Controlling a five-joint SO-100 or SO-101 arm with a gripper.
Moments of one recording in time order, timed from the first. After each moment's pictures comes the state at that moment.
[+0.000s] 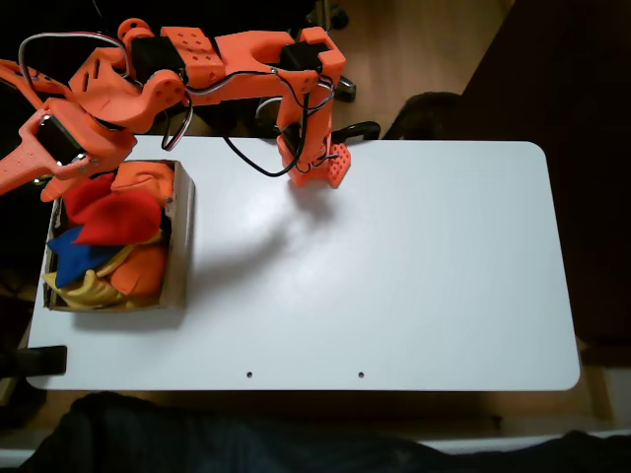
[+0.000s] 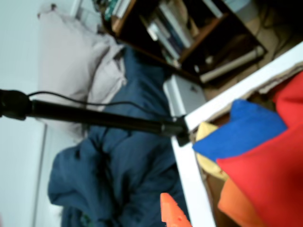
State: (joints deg) arm 57.9 111.5 84.5 52.6 -24.0
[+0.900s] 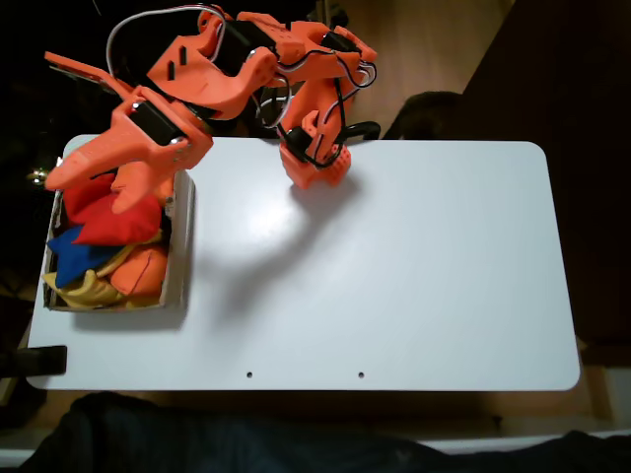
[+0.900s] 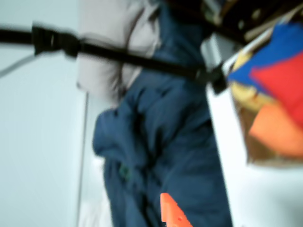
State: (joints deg) arm 44.1 138.3 104.1 52.6 -15.6
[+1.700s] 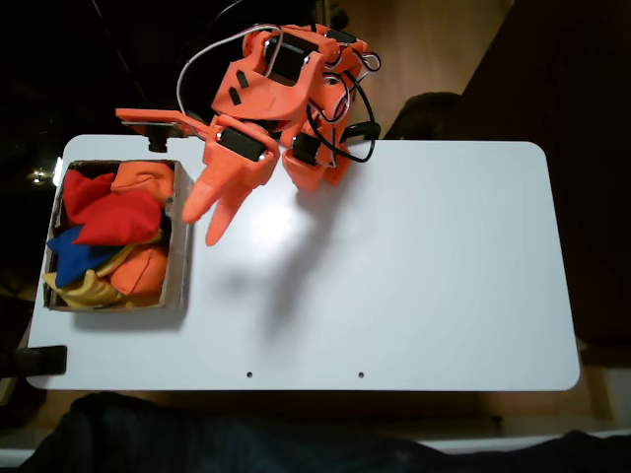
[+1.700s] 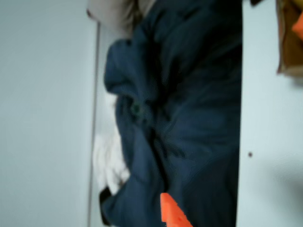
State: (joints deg) arm 24.9 154.4 119.3 52.4 -12.2
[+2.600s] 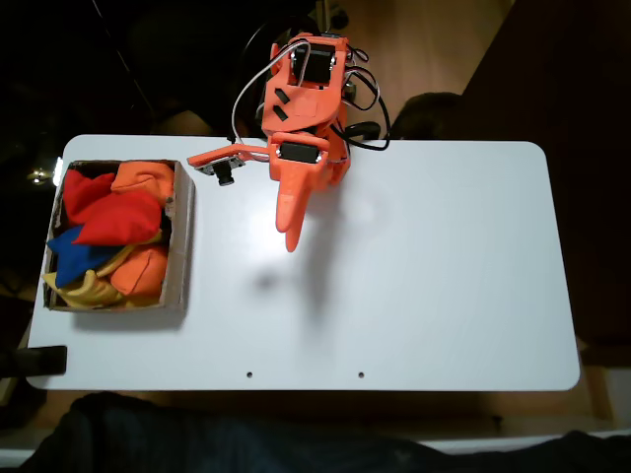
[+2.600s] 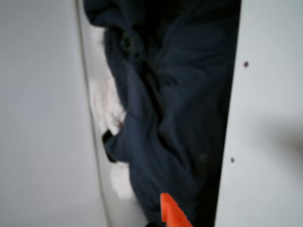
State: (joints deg) arm 7.6 168.4 131.6 57.7 -1.4
